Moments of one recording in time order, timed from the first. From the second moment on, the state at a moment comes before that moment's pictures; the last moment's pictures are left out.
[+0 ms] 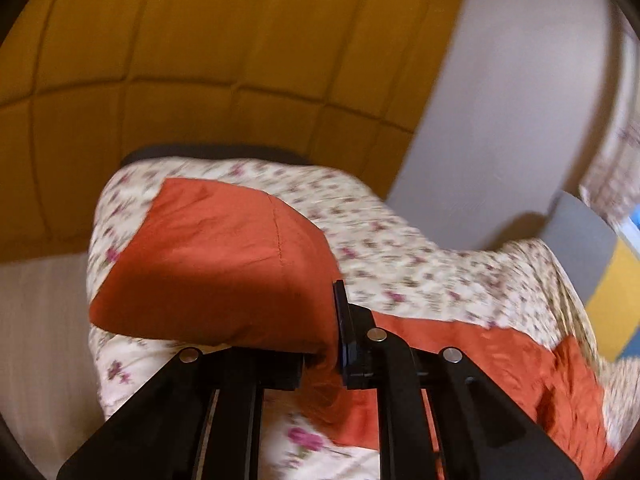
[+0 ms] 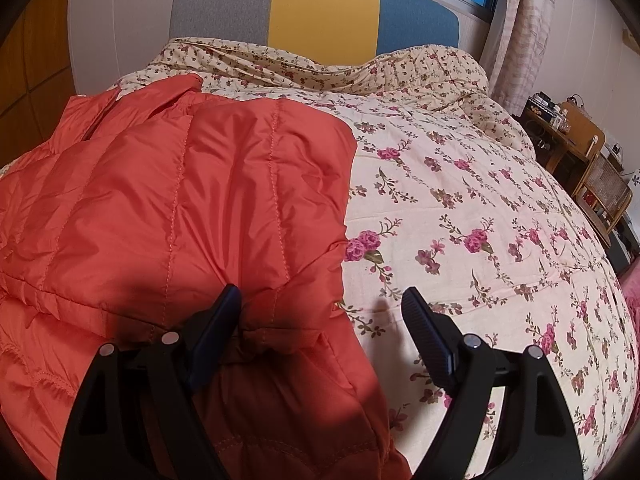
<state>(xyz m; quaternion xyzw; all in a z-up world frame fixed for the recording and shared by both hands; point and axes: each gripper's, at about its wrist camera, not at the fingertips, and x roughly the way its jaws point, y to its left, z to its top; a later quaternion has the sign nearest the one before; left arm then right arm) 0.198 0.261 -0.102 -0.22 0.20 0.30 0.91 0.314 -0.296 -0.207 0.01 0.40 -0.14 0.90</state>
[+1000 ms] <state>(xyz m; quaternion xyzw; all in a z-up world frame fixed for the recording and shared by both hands) 0.278 -0.049 -0.093 0.01 0.23 0.04 0.97 0.315 -0.302 -0.208 0.04 0.40 -0.13 0.90</state>
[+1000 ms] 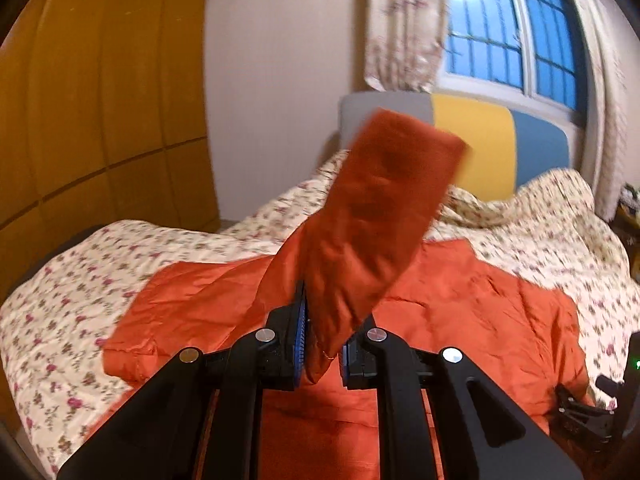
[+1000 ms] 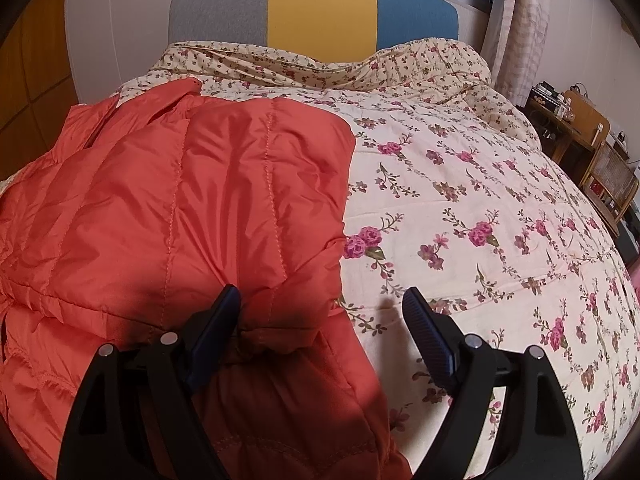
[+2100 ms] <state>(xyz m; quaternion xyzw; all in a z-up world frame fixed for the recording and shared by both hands) 0.283 -0.117 -0.158 0.12 0.31 -0.13 0.93 0.314 -0.306 -0.208 0.05 0.41 -0.13 0.90</state>
